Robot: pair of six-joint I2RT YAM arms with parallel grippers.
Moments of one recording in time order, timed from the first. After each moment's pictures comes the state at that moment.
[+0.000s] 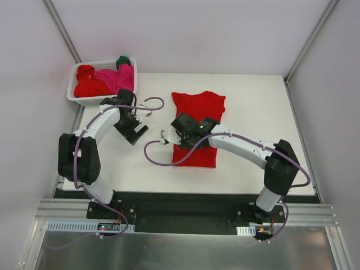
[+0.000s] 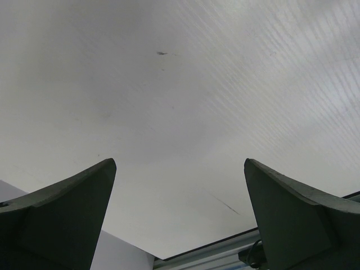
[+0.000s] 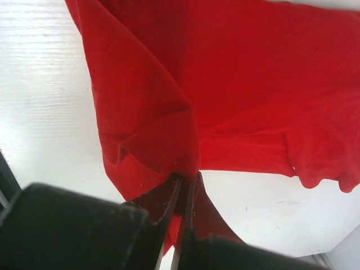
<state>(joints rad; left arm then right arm) -0.19 1.63 1.25 -0.95 0.07 0.59 0.99 1.70 1.42 -0.88 0.21 -0.64</state>
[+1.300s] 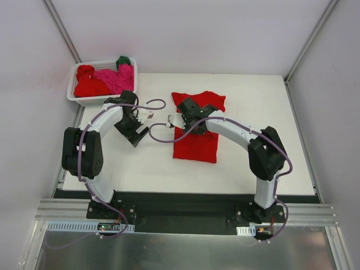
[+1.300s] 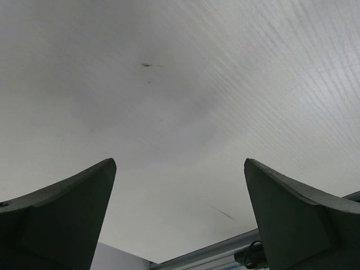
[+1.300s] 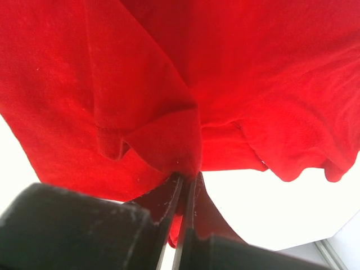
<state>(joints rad) -0.19 1.71 1.26 -0.95 0.10 0.58 0.78 1.89 1.53 -0.78 0.23 -0.75</state>
